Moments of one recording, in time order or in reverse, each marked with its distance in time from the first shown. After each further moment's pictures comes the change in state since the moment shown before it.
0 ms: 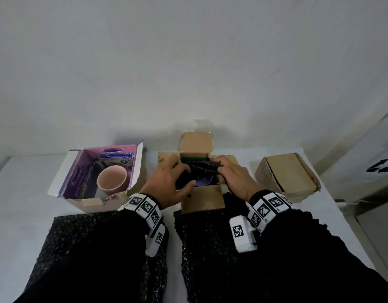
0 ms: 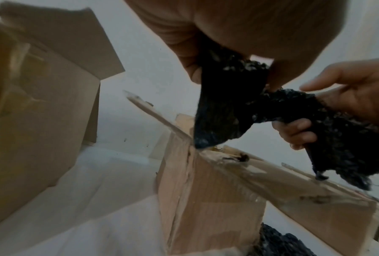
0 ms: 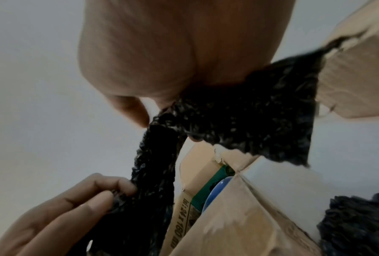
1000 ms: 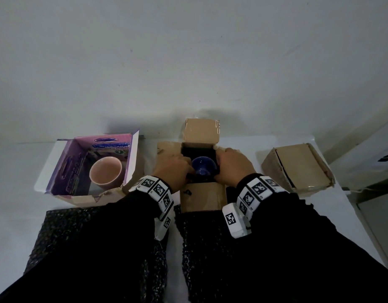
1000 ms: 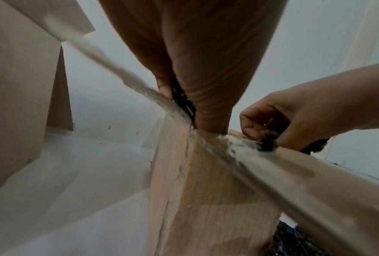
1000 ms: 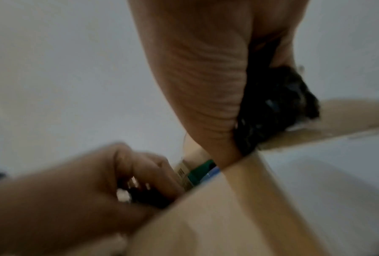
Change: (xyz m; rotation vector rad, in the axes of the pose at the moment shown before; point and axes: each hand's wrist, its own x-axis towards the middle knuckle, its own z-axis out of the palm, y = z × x) left_hand 0.041 -0.019 0.027 0.492 -0.572 0.010; right_hand 0.047 0.005 0.020 -0.631 -0.048 0.067
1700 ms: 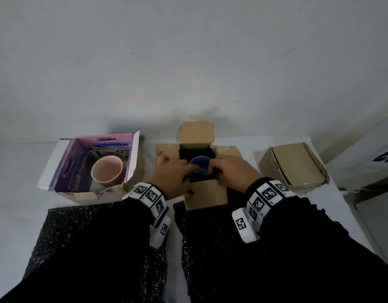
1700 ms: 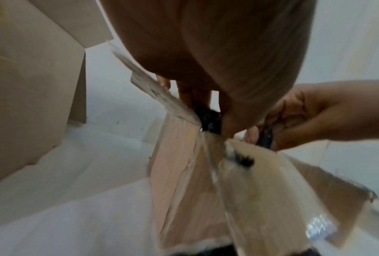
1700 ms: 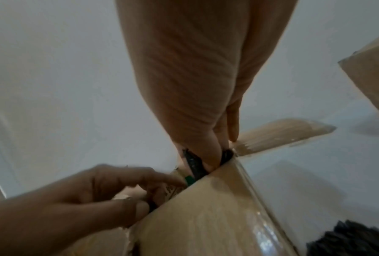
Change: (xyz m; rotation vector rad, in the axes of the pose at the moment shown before) left_hand -0.029 0.013 0.003 -0.190 0.088 -0.088; right_hand -0.016 0.011 -0.001 0.033 -0.054 -0.281
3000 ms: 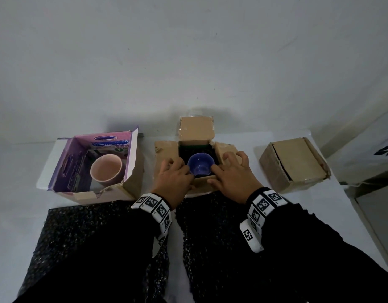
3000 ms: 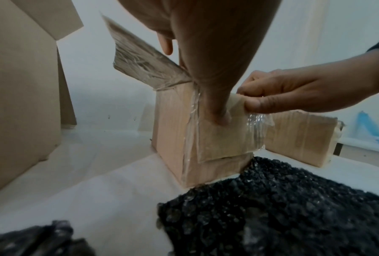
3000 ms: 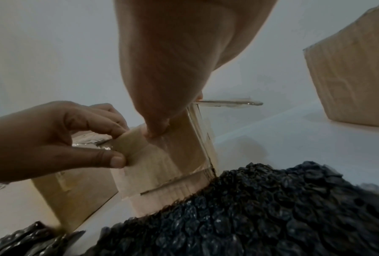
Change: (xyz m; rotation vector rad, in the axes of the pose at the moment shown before) left_hand -0.010 0.015 0.021 0.253 0.017 0.016; right_hand -0.016 0.016 0.053 -0.376 0.321 -0.058
